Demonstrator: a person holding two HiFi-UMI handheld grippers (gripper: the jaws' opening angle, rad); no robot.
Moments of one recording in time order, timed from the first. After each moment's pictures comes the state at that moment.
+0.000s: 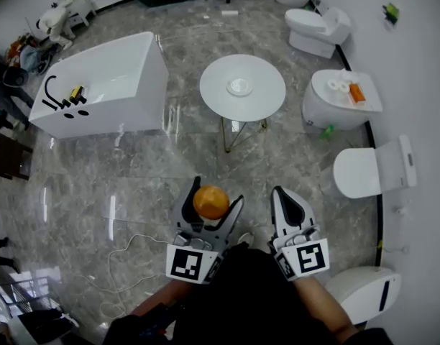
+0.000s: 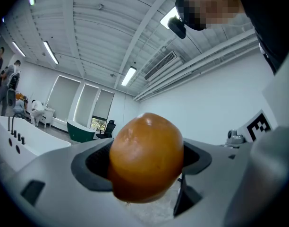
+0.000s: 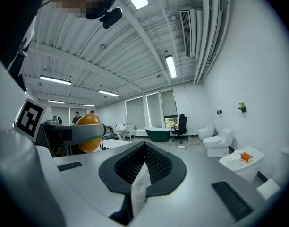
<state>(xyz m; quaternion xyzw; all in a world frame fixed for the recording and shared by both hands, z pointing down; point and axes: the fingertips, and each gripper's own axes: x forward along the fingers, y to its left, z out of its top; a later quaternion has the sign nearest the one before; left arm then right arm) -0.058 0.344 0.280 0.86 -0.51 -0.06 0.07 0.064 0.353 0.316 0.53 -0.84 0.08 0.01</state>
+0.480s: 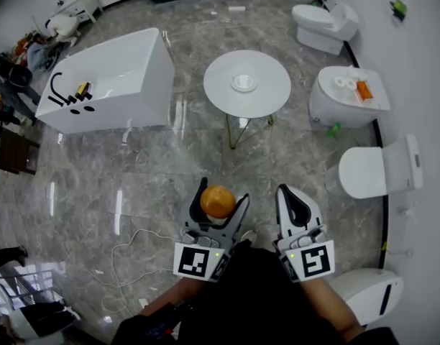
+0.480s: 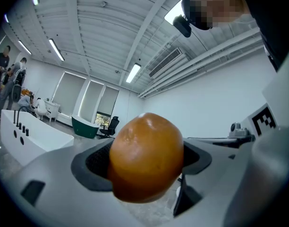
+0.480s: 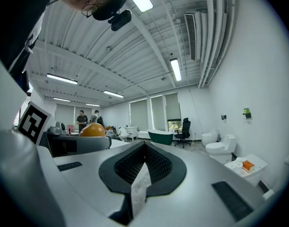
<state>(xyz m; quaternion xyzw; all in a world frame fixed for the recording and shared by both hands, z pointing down) -0.029 0.345 0.304 0.84 -0.52 -0.06 0.10 0.085 0.352 0.305 0.51 -0.86 0.03 0.01</state>
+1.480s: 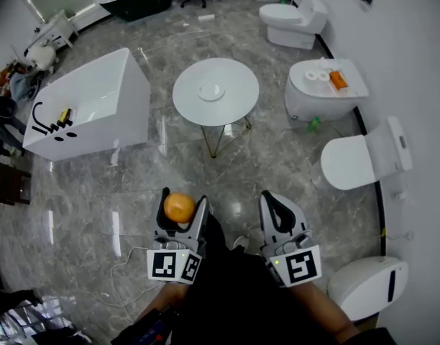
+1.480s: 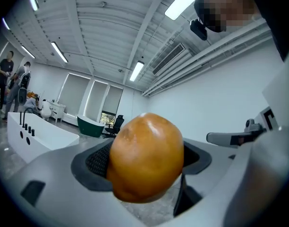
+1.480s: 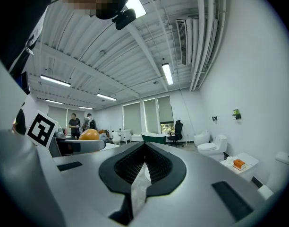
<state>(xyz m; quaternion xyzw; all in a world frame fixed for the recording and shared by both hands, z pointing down) -0.029 0.333 0.320 0.83 -0.55 -0.04 0.10 0.139 0.361 0.303 0.55 -0.84 0.03 -0.02</state>
